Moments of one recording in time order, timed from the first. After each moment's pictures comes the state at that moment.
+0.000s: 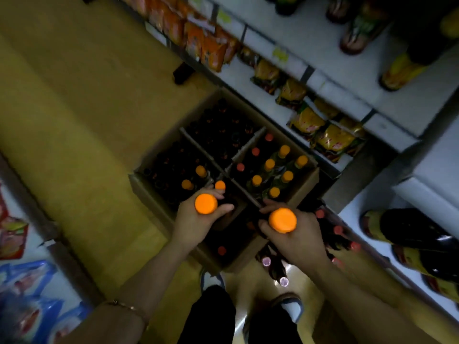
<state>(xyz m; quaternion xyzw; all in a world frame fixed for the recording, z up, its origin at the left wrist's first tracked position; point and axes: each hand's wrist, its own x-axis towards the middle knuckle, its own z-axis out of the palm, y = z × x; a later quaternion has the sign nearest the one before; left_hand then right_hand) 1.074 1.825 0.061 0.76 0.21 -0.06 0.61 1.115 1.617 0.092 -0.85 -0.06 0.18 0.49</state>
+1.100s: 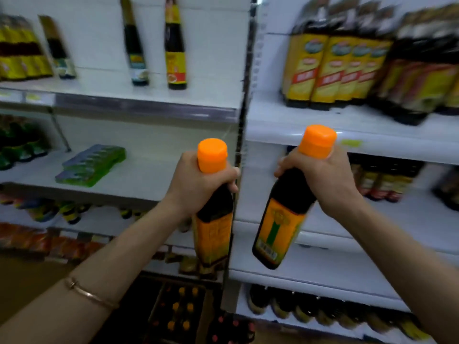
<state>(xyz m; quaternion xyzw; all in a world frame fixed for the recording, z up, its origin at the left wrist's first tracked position) 1.104 1.631 0.657 0.68 -0.33 0.04 0.65 1.026 1.449 0.690 -0.79 0.04 -0.28 0.54</state>
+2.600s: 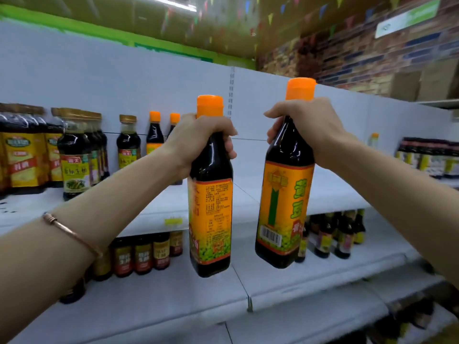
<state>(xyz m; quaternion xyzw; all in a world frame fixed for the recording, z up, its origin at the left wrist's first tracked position) 0.822 1.014 0.869 0.52 -0.48 -0.17 0.69 0.681 0.901 0.901 -0.76 0.16 -0.46 0.44</state>
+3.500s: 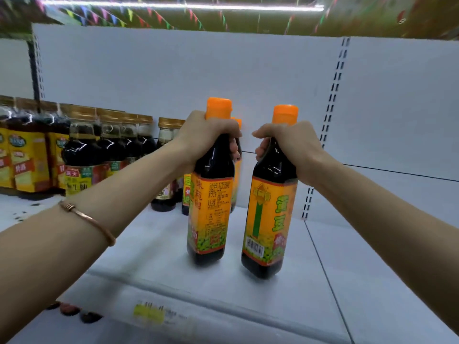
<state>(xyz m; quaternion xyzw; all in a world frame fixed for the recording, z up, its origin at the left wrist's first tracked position) 1.029 0.863 0.881 0.66 -0.32 0.05 0.68 0.983 0.709 0.889 -0.78 0.00 -0.27 0.57</state>
